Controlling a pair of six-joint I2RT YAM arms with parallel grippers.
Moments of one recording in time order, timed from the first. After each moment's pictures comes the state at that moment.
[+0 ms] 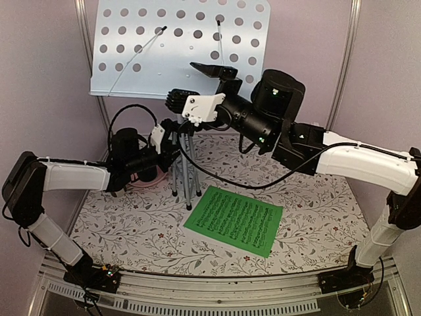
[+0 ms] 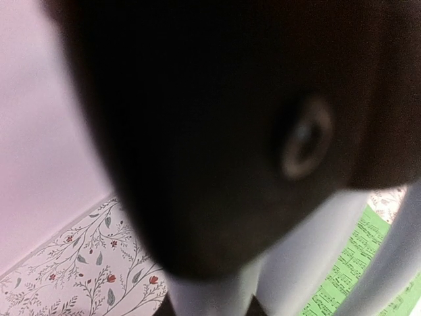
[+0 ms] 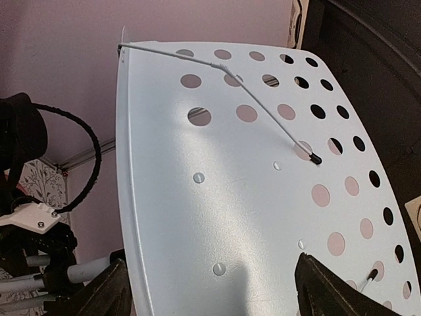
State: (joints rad) left arm -0.53 1.55 0.82 0.60 0.32 0.14; right arm 1.14 1.67 1.64 0.30 0.25 -1.31
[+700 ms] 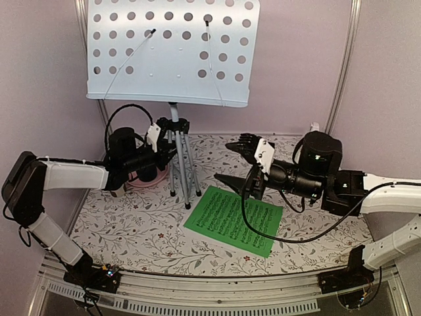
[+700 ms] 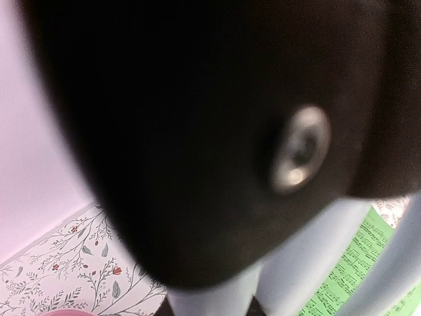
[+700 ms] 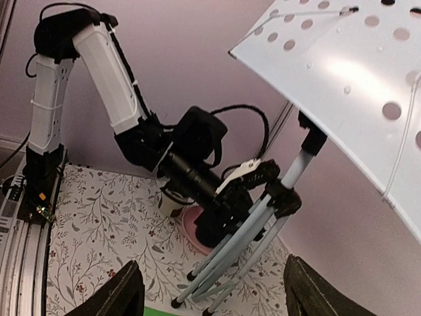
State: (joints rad) left arm -0.49 1.55 0.81 0.60 0.33 0.11; right arm 1.17 1.20 0.99 0.25 0.02 -0.45
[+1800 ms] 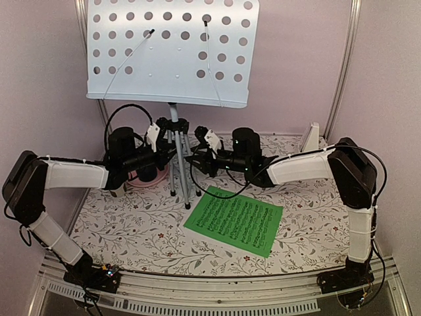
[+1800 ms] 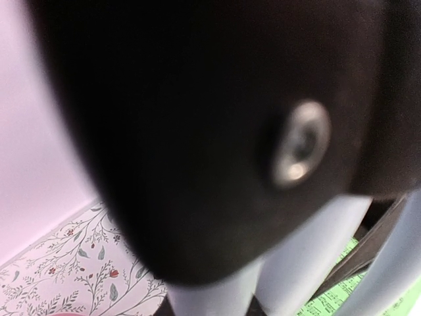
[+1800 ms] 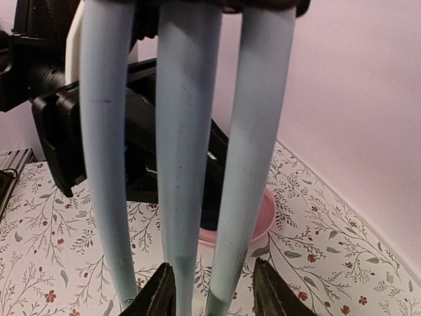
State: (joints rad) left arm -0.47 1.56 0.82 0.61 0.38 0.11; right arm 0.83 2.05 1.37 0.57 -0.35 -0.16
